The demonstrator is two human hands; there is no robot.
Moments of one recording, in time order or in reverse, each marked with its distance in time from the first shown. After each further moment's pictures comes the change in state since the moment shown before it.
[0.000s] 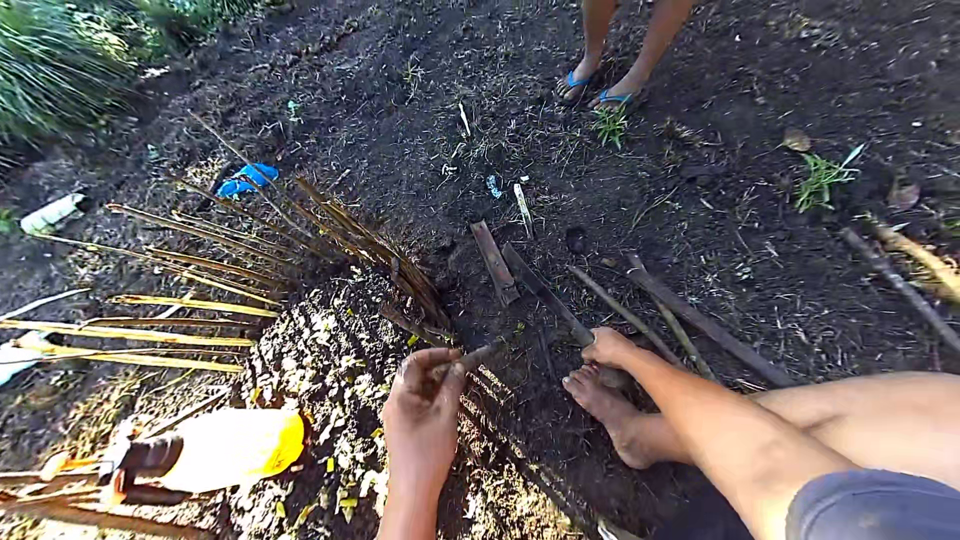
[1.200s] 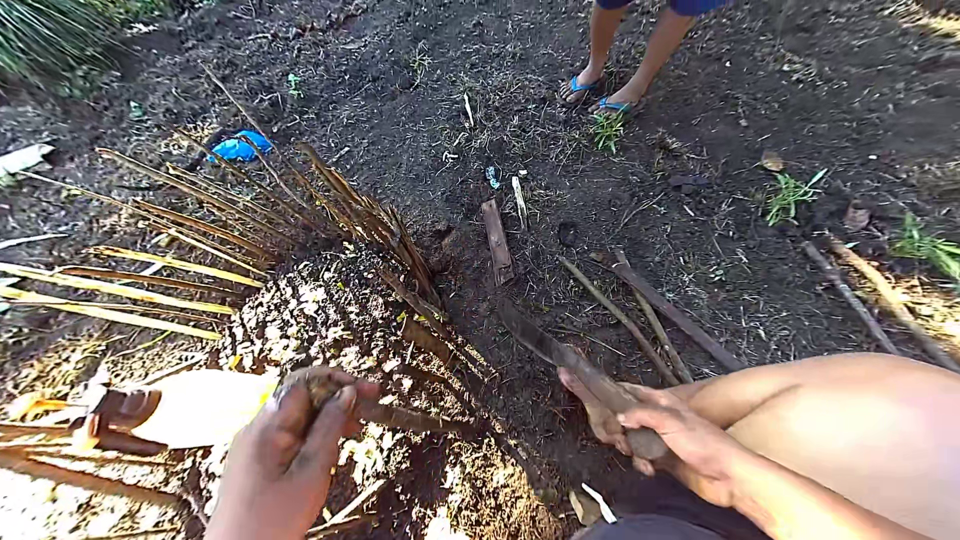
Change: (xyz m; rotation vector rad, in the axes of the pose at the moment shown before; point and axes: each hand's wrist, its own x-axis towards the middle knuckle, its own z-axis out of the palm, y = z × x) left_hand -0.051 0.023 -0.133 0.170 -0.175 0.057; right_hand -0.279 0.010 -0.011 1.019 -0.257 -0.030
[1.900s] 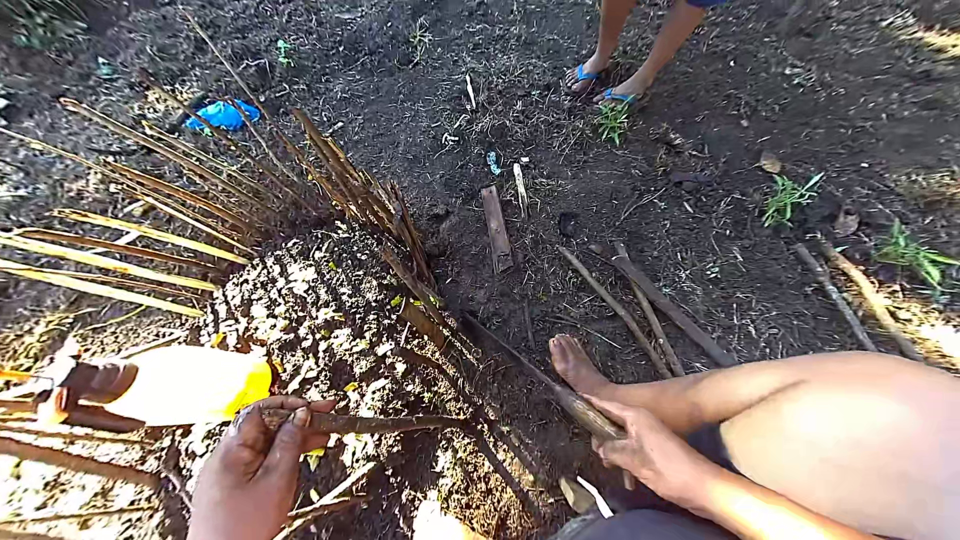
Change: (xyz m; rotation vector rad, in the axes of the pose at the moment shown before) left_hand -0.051 -0.072 -0.014 -0.045 0.159 -0.256; right_hand 0.003 0.027 0.026 -0.650 -0.022 -0.105
